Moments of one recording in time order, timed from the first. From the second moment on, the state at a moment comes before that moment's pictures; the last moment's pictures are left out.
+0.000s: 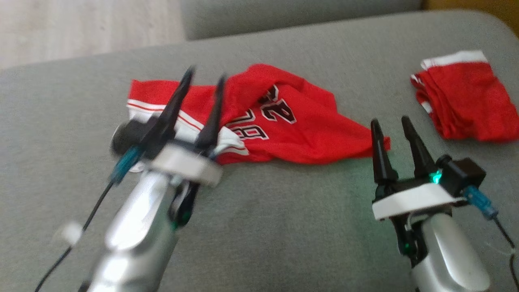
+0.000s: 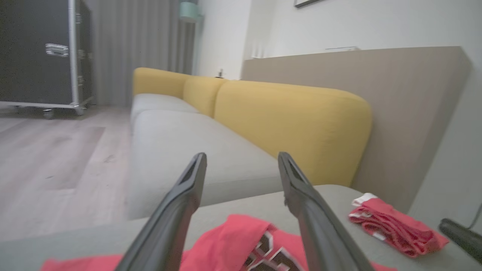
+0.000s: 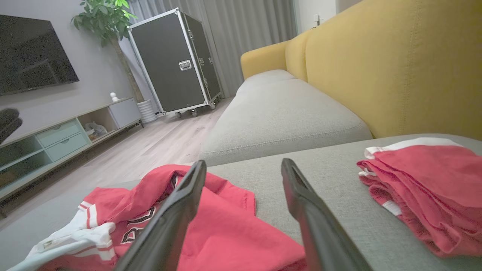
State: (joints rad) left arm -0.60 0.09 -0.50 0.46 -0.46 -0.09 -0.26; right arm -0.24 -0.05 0.15 0.33 0.28 0.13 -0.25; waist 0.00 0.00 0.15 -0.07
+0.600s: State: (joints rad) left arm -0.04 0.07 -0.19 0.29 -0.38 -0.11 -0.26; right arm -0.09 -0.05 0.15 0.37 0.24 0.13 -0.25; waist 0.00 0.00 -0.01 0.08
